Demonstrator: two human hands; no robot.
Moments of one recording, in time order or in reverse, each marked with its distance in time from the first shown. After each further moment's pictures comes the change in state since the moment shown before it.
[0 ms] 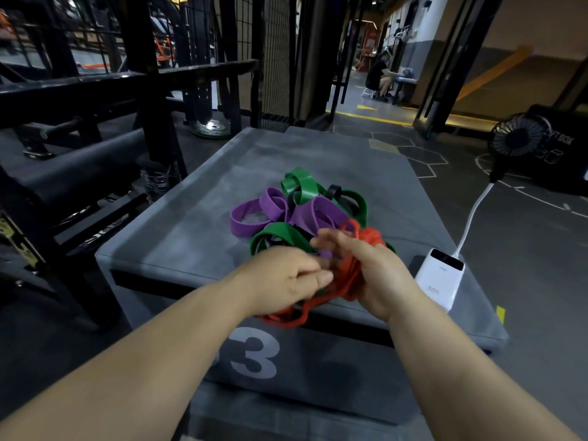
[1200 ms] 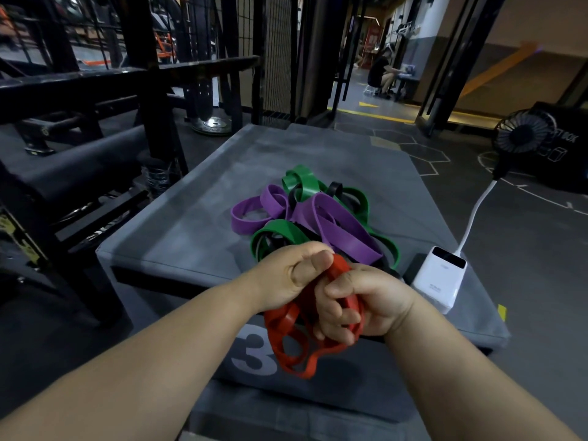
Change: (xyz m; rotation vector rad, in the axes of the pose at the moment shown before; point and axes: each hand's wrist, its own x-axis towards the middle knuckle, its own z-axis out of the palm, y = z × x) left_hand 0.004 0.001 0.012 -0.519 0.021 0.010; right_hand -0.002 0.009 -0.015 -0.138 -0.764 0.346
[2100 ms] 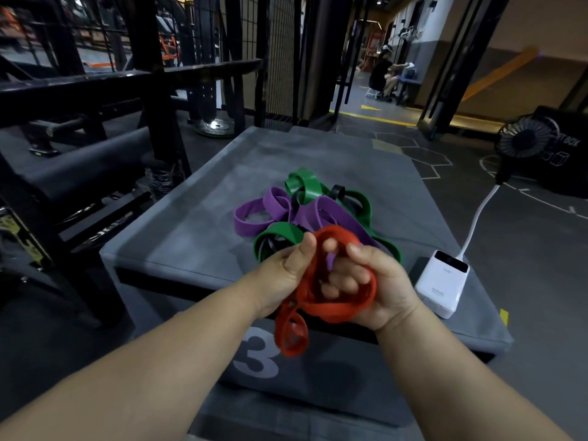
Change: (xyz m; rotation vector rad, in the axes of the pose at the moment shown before) left_hand 0.000 -0.012 0.008 -0.484 0.156 -0.260; right_hand 0.005 -0.002 0.004 0.325 0.265 -0.392
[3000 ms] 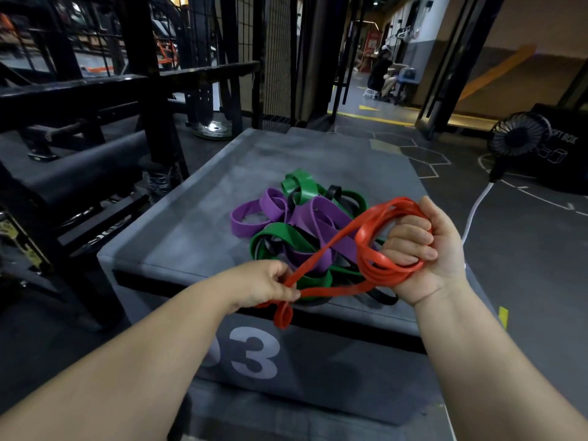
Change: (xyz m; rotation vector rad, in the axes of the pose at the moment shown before) left_hand 0.002 -0.005 -0.034 0.602 -0.072 -0.282; right_hand -0.015 -0.056 -0.048 0.470 -0.034 -0.059
